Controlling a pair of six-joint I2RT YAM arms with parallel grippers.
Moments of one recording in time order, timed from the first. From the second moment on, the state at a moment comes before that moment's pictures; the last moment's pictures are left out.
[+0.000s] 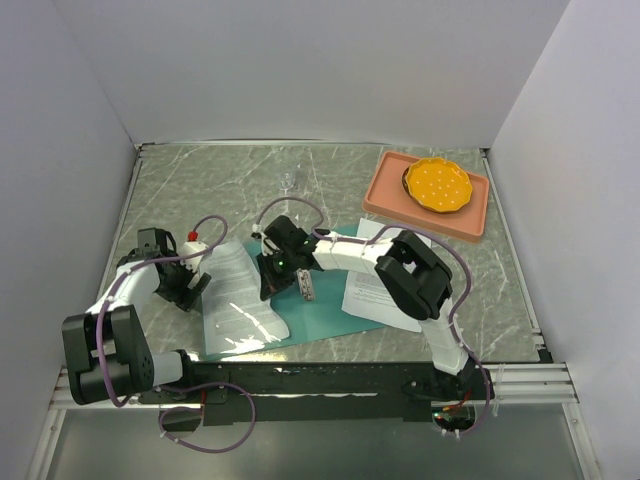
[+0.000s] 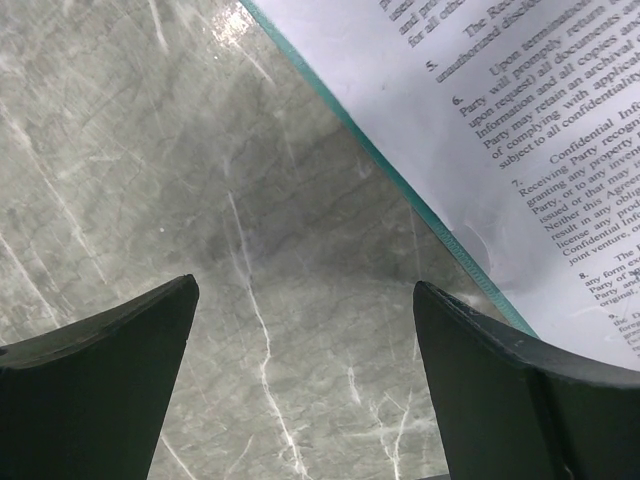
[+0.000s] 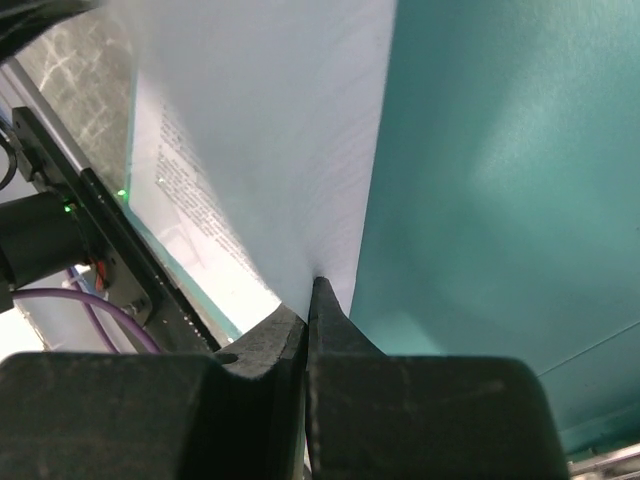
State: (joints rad) left arm 0.20 1.28 0.65 -0.60 0.14 0.74; right arm 0.92 2.10 1.46 -0.32 -0.46 0.50
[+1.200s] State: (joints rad) left arm 0.20 1.24 0.83 -0.75 0.21 0.74; right arm 0.87 1.91 1.46 -0.59 -0.18 0.43
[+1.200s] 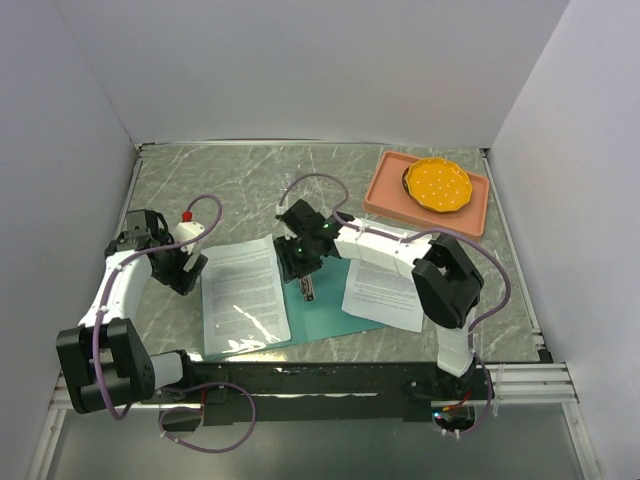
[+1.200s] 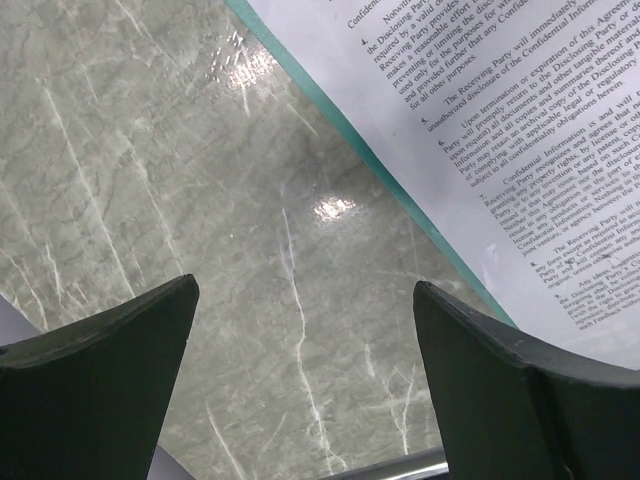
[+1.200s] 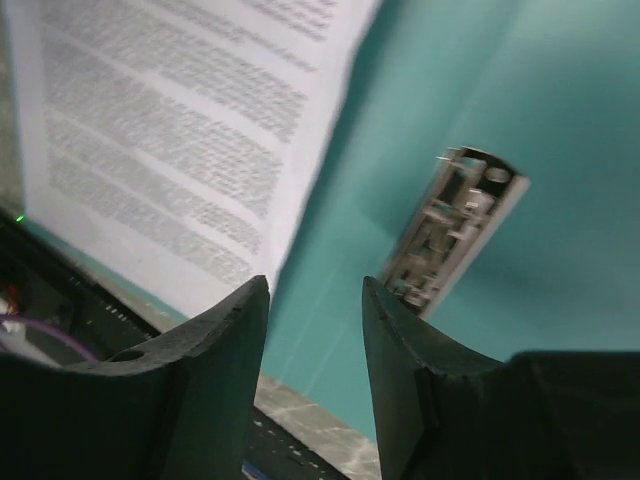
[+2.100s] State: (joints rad) left arm 0.20 1.23 0.83 -0.77 0.23 0.74; right arm 0.86 2.02 1.51 -0.72 -0.02 0.50
